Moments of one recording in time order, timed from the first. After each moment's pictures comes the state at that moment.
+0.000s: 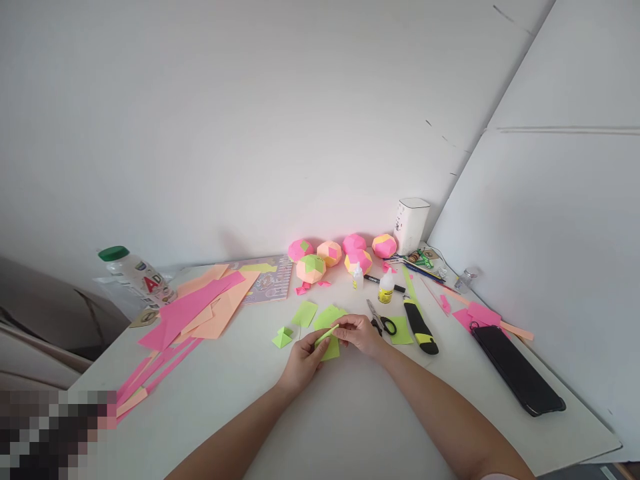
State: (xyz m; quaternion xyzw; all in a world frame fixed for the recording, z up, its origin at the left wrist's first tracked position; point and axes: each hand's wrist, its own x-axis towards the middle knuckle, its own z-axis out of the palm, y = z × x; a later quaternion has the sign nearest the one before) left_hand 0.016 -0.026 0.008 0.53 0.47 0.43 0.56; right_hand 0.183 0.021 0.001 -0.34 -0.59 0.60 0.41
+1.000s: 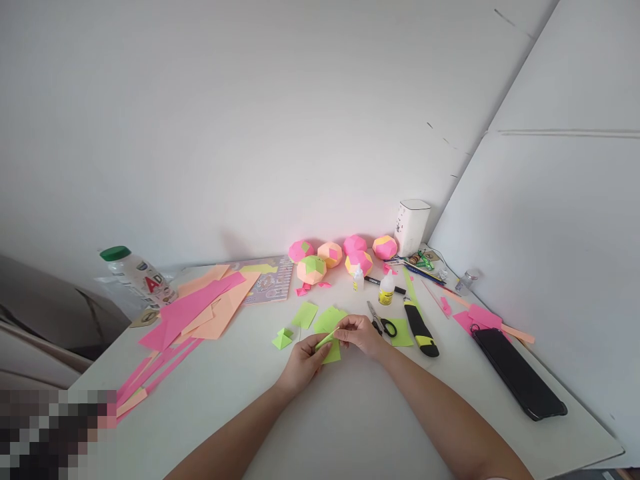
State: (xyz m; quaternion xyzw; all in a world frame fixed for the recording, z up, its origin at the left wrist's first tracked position) left_hand 0.014 -0.024 0.008 0.56 0.44 0.40 0.58; right_hand 0.185 0.024 0.001 -0.36 -0.55 0.63 0.41
